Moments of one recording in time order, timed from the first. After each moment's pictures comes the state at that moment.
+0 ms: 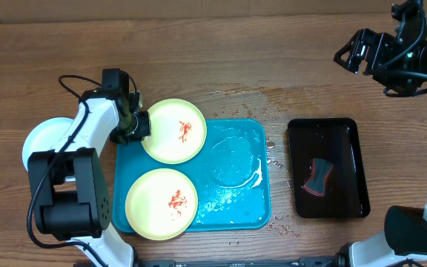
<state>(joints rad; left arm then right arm) 0.04 1.88 1.24 -0.81 0.08 -0.10 -0.10 1.73 2.27 -1.64 -0.41 0.22</state>
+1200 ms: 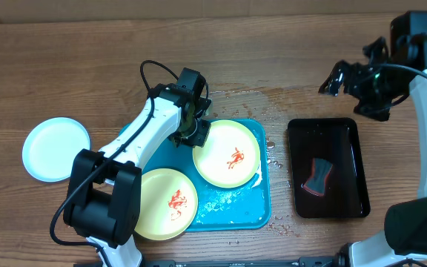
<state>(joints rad) -0.37 1.88 1.34 -0.93 0.12 -0.05 -0.10 1.73 1.79 -1.46 -0.37 0.28</state>
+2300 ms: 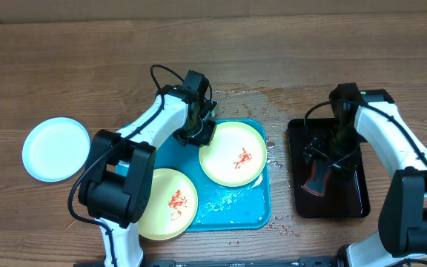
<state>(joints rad) -0.38 2.03 1.36 -0.83 0.21 -0.05 0.04 1.73 1.16 -1.23 -0.14 0.68</state>
